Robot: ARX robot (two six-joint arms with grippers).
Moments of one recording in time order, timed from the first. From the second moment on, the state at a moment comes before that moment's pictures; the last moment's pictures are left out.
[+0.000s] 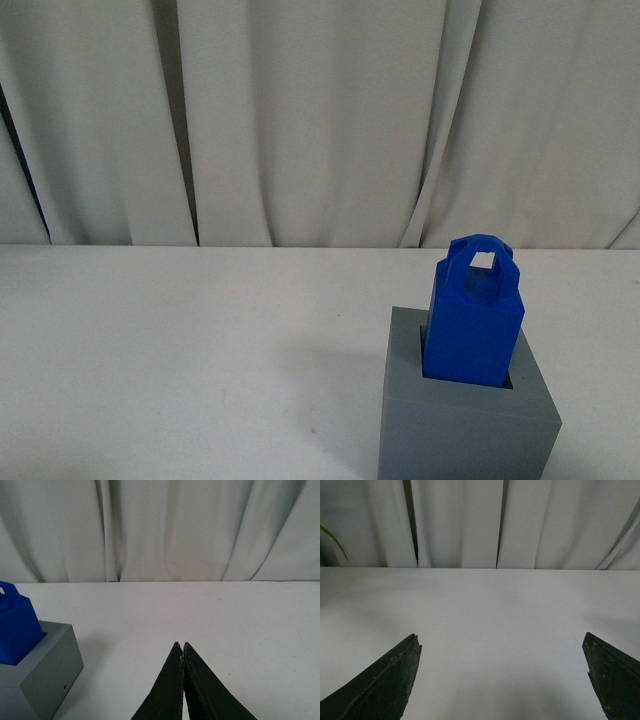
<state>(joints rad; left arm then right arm) 0.00 0.00 0.02 0.00 0.00 0.00 0.00 0.42 0.05 0.37 0.00 -0.01</state>
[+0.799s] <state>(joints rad) 0.00 0.00 0.02 0.00 0.00 0.00 0.00 0.02 0.01 0.01 0.00 -0.01</state>
